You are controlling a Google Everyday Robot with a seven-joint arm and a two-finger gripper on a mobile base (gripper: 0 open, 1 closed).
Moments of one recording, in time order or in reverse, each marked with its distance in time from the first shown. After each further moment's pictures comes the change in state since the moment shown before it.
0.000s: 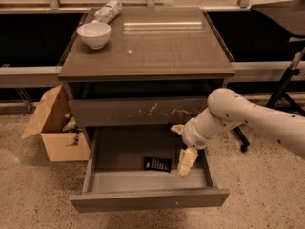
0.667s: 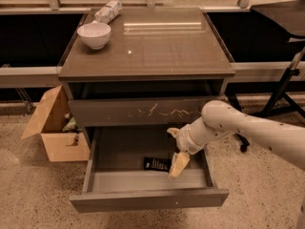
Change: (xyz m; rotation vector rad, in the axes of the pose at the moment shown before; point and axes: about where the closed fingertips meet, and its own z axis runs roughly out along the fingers) arm 0.008 -0.020 0.039 0.080 -0.041 0.022
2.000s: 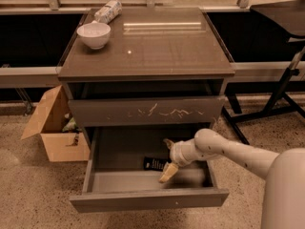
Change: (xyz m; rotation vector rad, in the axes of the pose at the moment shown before) arm 0.066 -0.051 0.129 0.118 -0.144 0.055
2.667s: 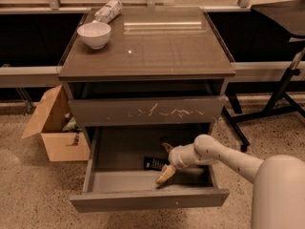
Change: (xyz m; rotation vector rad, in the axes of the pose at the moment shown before) arm 0.026 -0.011 0.044 -0.019 -0.097 0.048
